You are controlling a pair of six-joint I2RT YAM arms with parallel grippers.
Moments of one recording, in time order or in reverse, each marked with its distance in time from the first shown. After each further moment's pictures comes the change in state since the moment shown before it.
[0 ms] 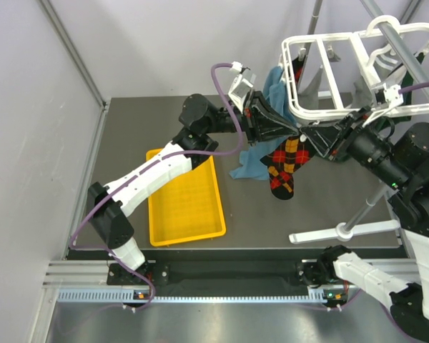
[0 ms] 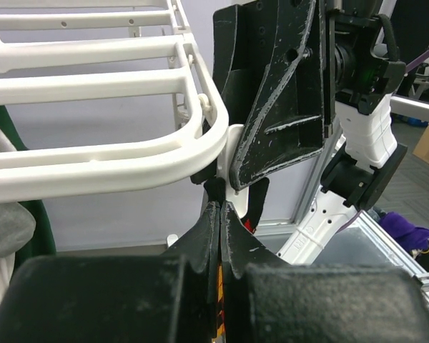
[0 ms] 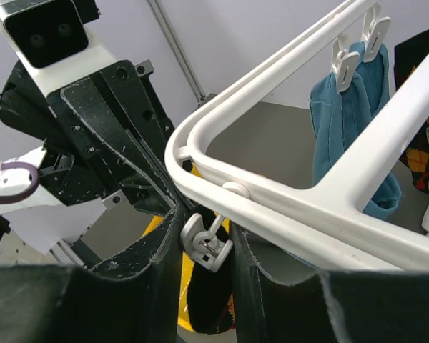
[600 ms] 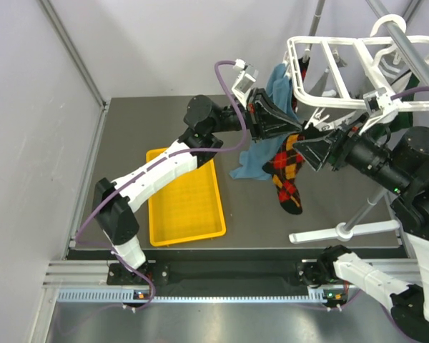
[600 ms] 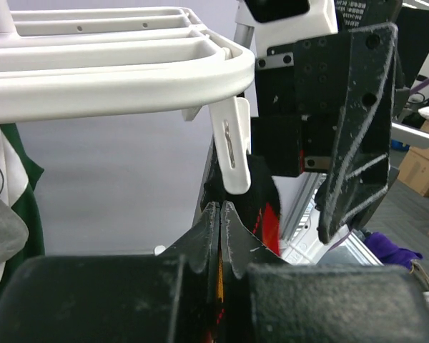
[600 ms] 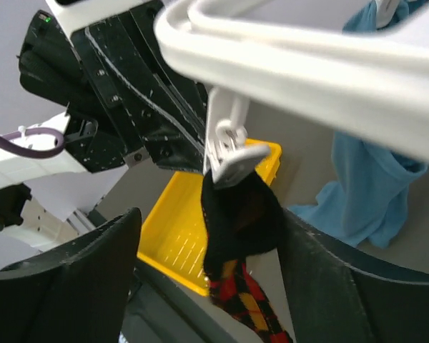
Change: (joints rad) left arm 0.000 0.050 0.016 0.083 -0.032 -0.110; right arm 0.001 -0.016 0.002 -0.089 -0.046 0.016
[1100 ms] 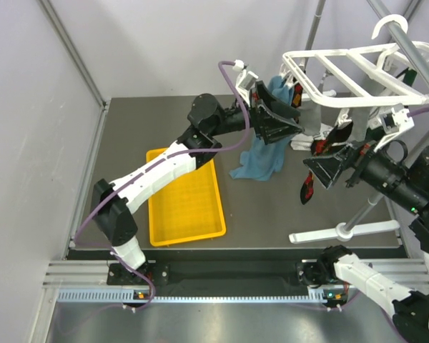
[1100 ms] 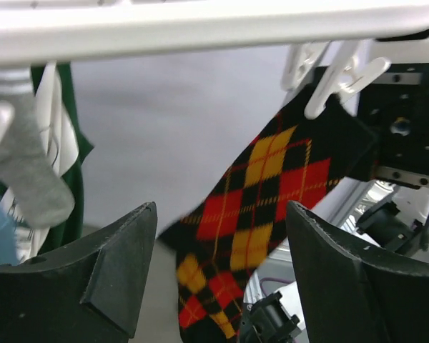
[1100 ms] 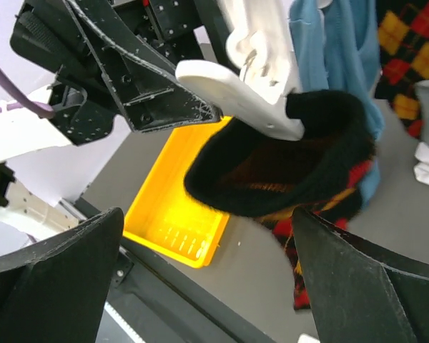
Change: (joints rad) left arm -0.001 -0.004 0.002 -0.135 -0.146 0.057; right arm 0.000 -0.063 0.050 -0.179 0.059 -0.018
